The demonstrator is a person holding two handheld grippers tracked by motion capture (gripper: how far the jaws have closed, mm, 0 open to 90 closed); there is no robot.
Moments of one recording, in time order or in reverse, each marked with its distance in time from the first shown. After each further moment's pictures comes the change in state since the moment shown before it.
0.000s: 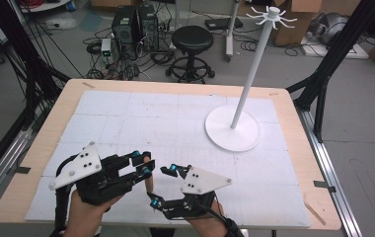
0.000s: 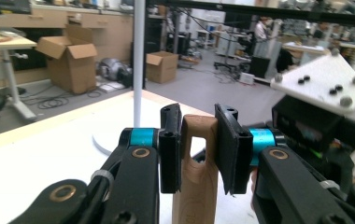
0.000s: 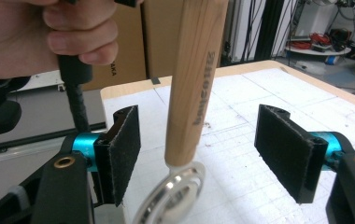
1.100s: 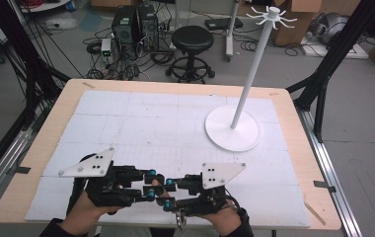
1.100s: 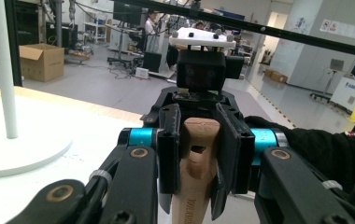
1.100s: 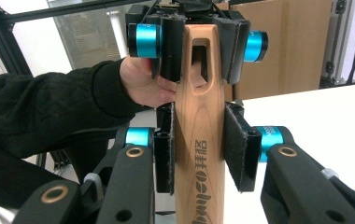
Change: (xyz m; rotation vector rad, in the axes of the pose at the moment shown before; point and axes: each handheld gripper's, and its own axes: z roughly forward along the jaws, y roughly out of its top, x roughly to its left) left arm 0.020 -0.025 0.015 0.017 -0.509 -0.061; right arm -0.026 -0.003 -0.019 -0.103 0.419 0.073
